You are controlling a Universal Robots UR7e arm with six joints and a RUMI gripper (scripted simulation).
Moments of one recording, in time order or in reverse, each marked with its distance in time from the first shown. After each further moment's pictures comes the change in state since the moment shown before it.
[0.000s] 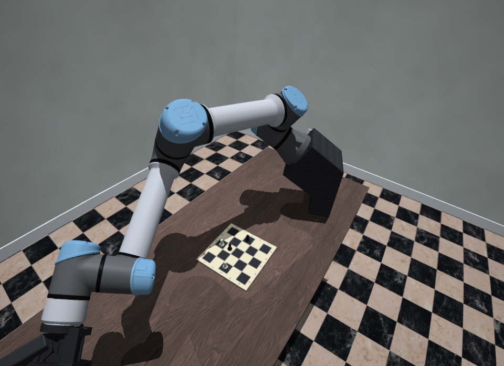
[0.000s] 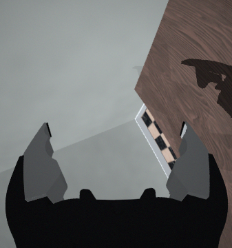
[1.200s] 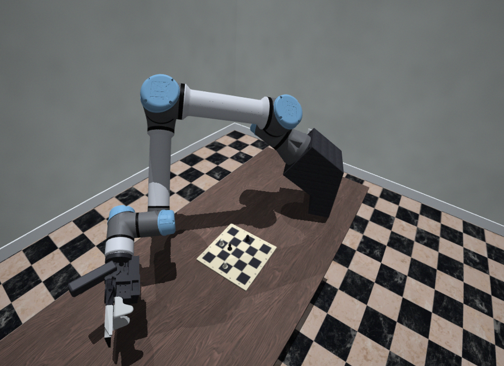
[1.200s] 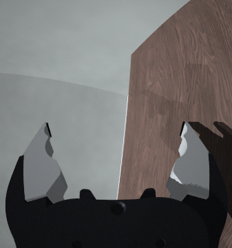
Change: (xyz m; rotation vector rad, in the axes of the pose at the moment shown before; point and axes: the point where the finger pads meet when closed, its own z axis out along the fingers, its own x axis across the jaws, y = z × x) arm 0.134 0.033 -0.162 -0.197 -0.239 -0.563
